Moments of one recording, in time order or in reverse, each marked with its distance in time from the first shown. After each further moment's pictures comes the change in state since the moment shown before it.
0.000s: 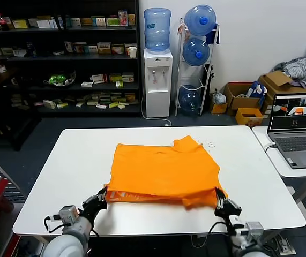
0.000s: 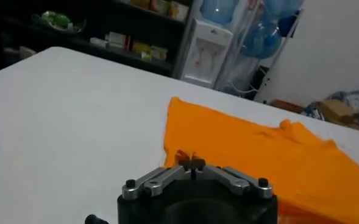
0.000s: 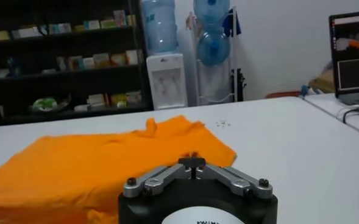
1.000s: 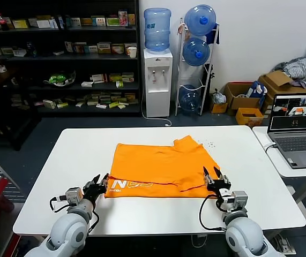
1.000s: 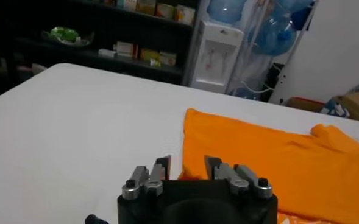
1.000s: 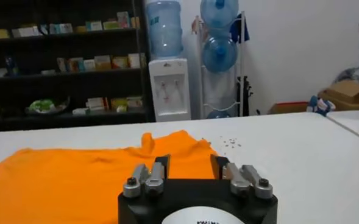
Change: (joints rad) left arm -0.119 -0.006 0.023 0.124 0.044 0.054 0.010; right arm 0.128 -0.037 -0.041 -0.119 -0.025 -0.025 -0.047
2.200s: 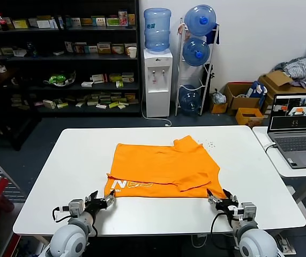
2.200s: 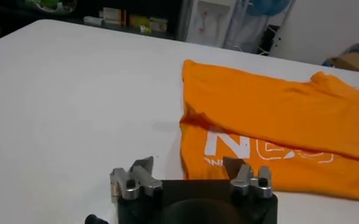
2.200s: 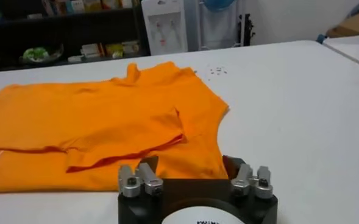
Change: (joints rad) left arm 0.037 -0.011 0.014 0.076 0.030 0.033 0.095; right arm -0.053 -0.023 0.034 -0.055 0.135 -0.134 -0.068
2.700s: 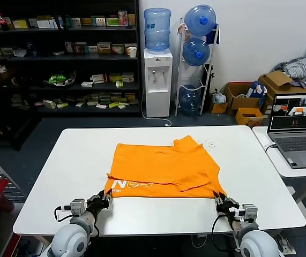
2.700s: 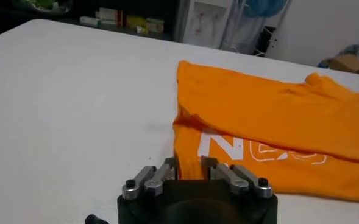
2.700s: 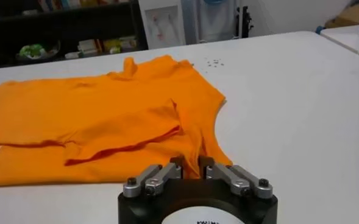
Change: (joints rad) left arm -0.007 -0.006 0.006 -0.003 0.003 -0.001 0.003; right arm -0.016 -0.004 0.008 0.014 0.017 0.007 0.009
